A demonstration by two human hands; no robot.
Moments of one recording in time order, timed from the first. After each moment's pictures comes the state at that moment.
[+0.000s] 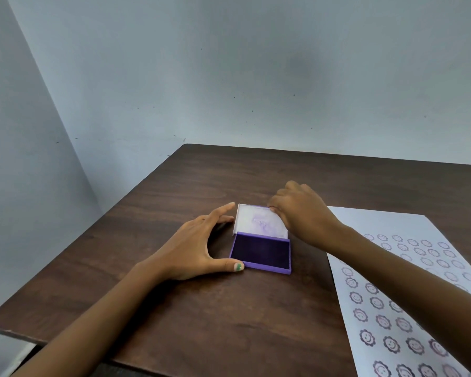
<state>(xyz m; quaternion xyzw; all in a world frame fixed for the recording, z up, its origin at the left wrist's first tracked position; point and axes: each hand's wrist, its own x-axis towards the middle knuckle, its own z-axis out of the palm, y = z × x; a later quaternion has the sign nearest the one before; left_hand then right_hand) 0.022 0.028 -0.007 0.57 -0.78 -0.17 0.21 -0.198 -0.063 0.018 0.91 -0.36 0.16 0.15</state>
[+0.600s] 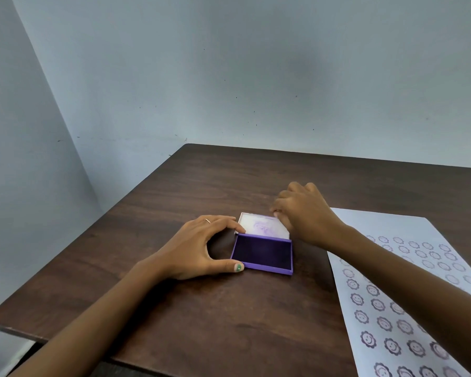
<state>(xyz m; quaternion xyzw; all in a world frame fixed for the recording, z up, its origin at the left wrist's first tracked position) 0.023 0.027 -0.009 0.54 -0.80 -0.14 0.21 -0.201 -0.064 0.019 0.90 -0.38 0.14 0.15</state>
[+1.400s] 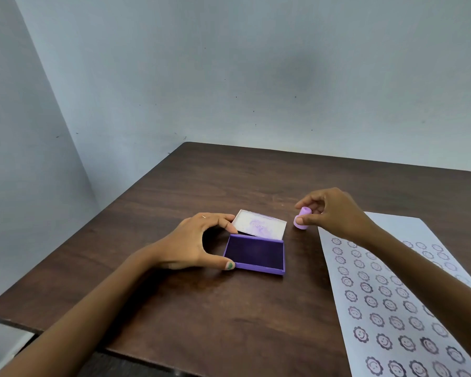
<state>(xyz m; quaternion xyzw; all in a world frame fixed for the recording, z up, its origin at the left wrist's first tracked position) 0.026 0.026 -0.003 0.54 -0.78 -0.24 0.23 -0.248 -0.059 0.033 0.82 -0.49 0.24 -0.16</state>
